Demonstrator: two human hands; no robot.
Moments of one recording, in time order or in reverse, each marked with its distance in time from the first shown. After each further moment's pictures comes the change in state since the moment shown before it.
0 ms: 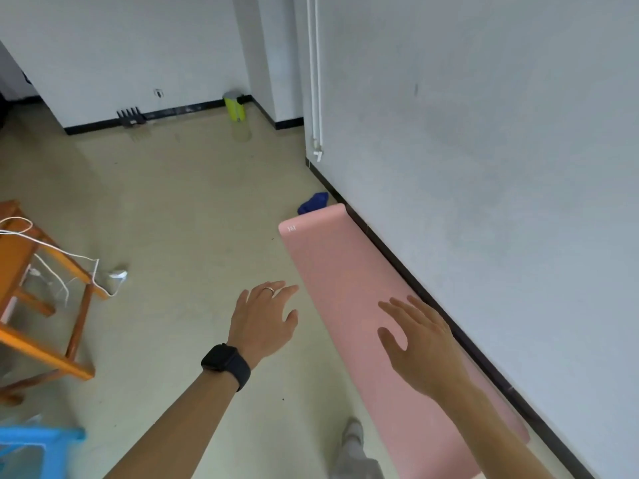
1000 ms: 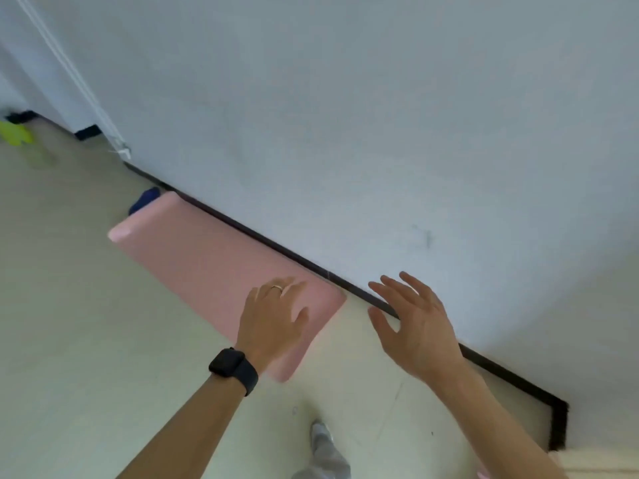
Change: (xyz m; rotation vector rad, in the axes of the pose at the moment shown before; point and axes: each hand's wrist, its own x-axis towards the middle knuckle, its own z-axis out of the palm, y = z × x) left_hand -0.332 0.510 0.096 -0.074 -0.092 0.560; right_hand -0.512 0.287 -0.228 -0.050 0.367 0.388
